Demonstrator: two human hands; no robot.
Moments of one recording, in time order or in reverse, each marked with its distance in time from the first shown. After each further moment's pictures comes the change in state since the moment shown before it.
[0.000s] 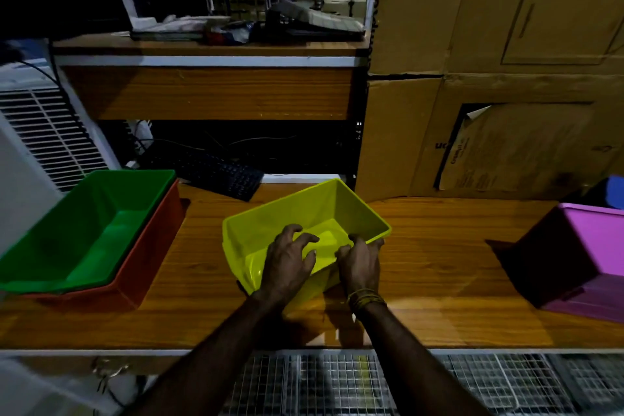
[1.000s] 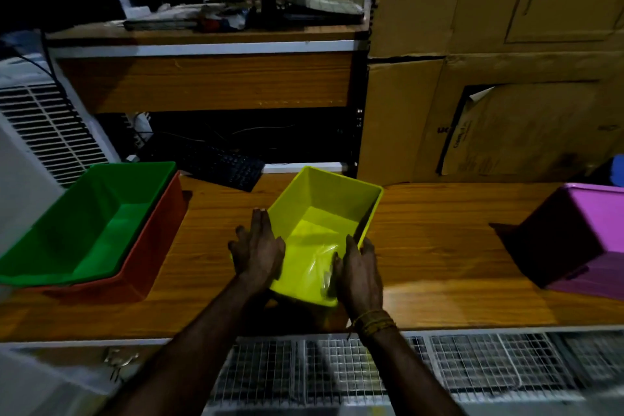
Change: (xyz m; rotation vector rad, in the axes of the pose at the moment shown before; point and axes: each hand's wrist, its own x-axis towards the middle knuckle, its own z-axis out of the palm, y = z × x) left_hand 0.002 -0.041 -0.021 0.412 -0.154 -0.378; right_hand -0.049 0.026 0.009 -0.194 -0.083 -0.194
